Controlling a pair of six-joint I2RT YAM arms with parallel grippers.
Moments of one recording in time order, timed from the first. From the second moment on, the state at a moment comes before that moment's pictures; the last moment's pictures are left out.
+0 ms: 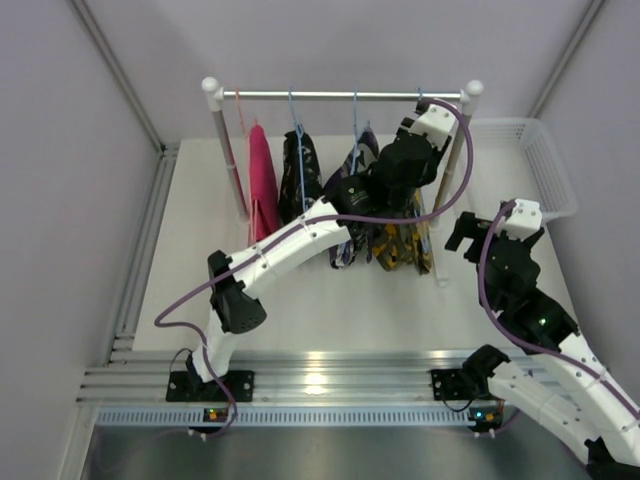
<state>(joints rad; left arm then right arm) -1.06 2.08 2.33 -0.35 -0.58 0.01 0.62 0.57 0.79 -0.40 0.80 0.21</state>
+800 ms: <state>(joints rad) -1.06 2.09 2.33 -0.33 -0.65 0.06 0.62 0.58 0.78 -0.39 0.80 0.22</state>
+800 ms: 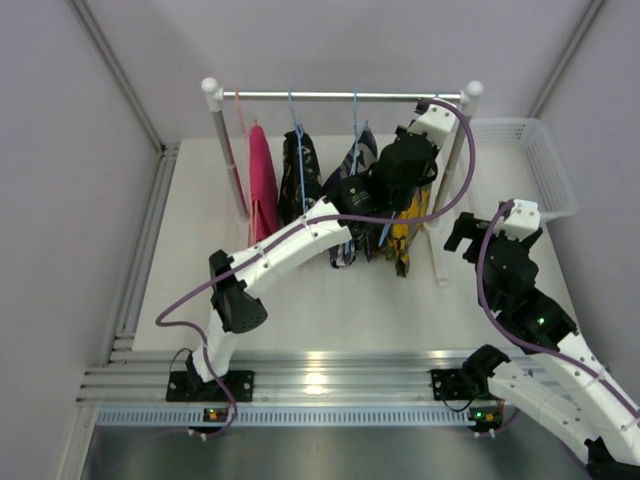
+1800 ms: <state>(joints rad) -1.08 2.09 2.42 -0.35 -0.68 0.15 0.62 0.56 0.77 -0.39 0.79 0.23</state>
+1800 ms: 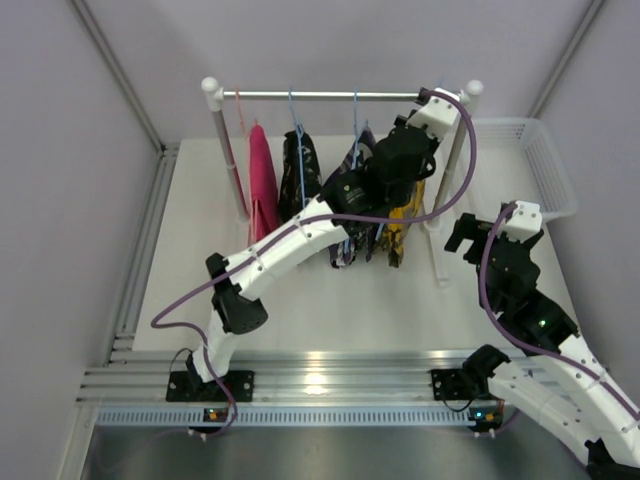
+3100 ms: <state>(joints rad) -1.25 1.84 2.22 -0.32 -0.78 0.23 0.62 0.47 0.80 -0.43 0.44 0.27</state>
